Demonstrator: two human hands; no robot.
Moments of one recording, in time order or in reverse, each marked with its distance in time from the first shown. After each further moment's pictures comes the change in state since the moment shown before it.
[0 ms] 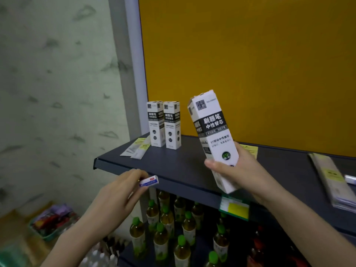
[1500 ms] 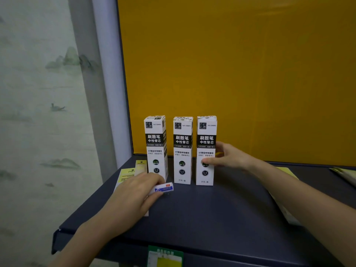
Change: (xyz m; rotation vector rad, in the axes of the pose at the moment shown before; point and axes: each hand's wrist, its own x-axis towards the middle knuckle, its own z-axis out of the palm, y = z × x) left_hand 0.164 -0.175 0.049 -0.136 -0.120 0.290; right_hand 0.245 0.056 0.048 -0.384 0.013 0.220
